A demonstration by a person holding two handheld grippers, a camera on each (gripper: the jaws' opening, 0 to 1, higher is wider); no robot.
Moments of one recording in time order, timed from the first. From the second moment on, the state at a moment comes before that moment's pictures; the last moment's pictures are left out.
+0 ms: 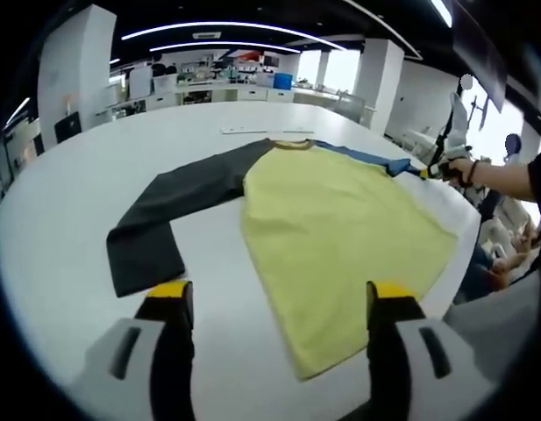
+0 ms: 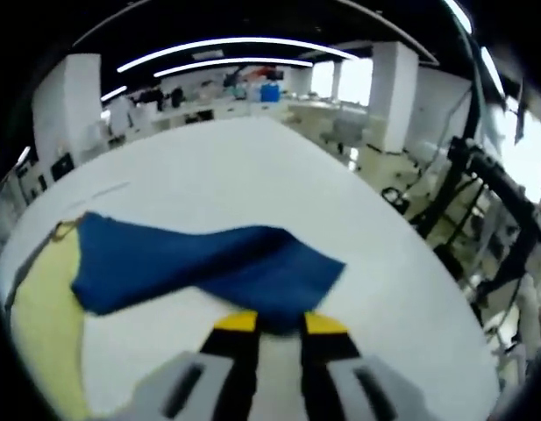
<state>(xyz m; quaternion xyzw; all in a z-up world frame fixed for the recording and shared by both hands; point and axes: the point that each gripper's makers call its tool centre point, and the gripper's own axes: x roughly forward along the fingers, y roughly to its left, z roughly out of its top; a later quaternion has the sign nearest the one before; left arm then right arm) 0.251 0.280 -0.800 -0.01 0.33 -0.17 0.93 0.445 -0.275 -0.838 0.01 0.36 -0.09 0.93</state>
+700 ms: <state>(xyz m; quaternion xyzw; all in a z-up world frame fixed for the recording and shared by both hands) 0.251 0.281 -0.799 -0.01 0.32 -0.17 0.93 0.443 -0.289 -0.824 0.00 0.34 -0.08 0.94</state>
